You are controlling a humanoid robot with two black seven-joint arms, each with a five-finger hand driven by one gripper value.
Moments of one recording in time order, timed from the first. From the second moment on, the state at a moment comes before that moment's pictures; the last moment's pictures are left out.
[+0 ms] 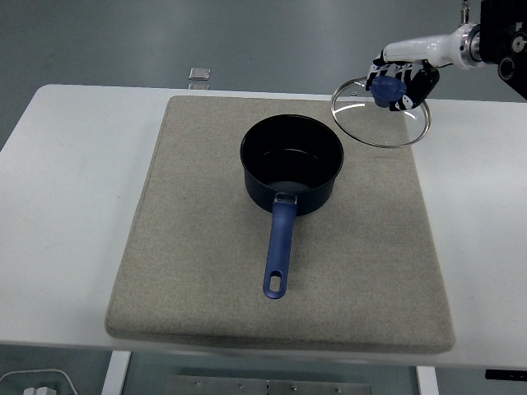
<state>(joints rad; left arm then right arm) 0.02 0.00 -0.13 -0.14 0.08 -0.06 -0.03 1.46 -0.35 0.02 0.62 -1.39 0.45 0.26</state>
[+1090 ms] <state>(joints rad) 0.02 0.00 -0.13 -0.14 0.08 -0.06 -0.03 1.31 -0.30 0.01 0.57 -1.40 0.33 0.26</state>
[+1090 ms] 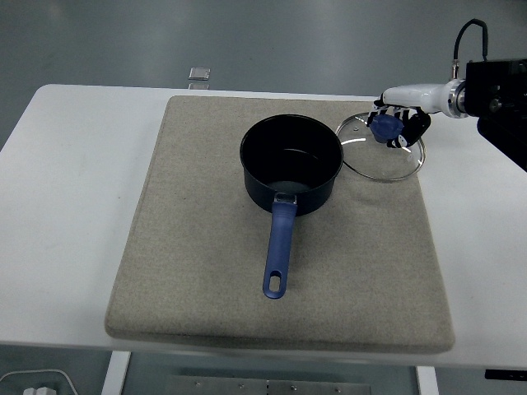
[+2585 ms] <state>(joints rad) 0.02 0.00 -0.13 -0.14 0.08 -0.06 -0.03 1.33 -0.31 0.02 0.58 -1.33 0.45 0.27</state>
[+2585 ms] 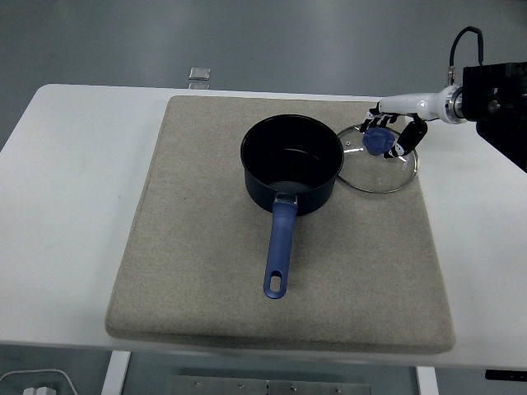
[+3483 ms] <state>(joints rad) 0.02 0.00 -0.13 -0.14 0.08 -0.06 -0.03 1.28 -0.29 0.21 0.56 -0.63 0.36 0.27</state>
